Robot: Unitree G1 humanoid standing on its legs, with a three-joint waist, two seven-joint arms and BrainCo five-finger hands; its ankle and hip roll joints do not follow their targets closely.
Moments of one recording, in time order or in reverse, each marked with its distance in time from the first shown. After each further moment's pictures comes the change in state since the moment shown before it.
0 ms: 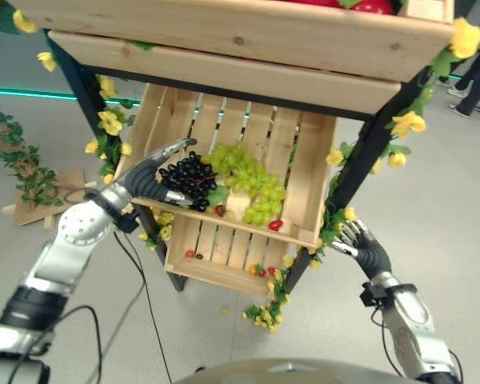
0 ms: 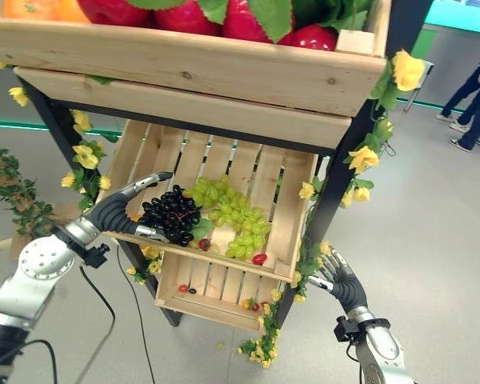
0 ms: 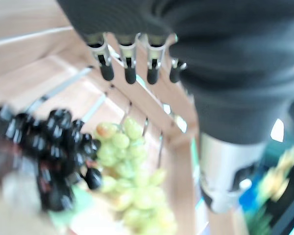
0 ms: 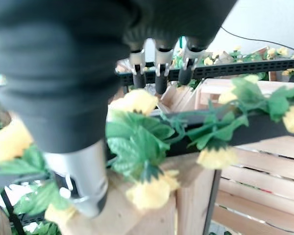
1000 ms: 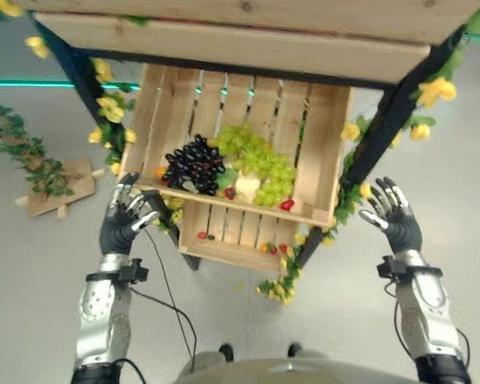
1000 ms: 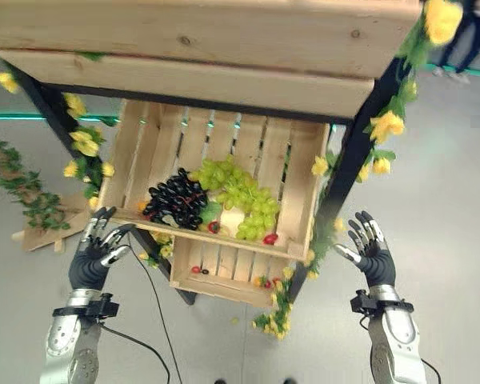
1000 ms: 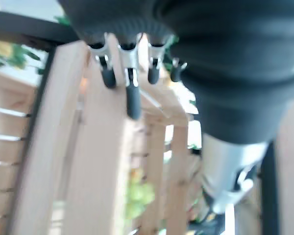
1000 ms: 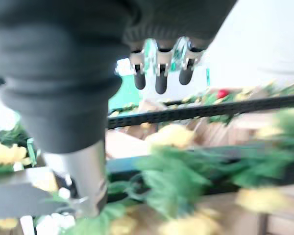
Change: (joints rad) left arm 0.194 -0.334 0.158 0.044 -0.294 -0.142 0.152; right arm -0.130 0.023 -0.073 -0.020 -0.013 -0.119 -0.132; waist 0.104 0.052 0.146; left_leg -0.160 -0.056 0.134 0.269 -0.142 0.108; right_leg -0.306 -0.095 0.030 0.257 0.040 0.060
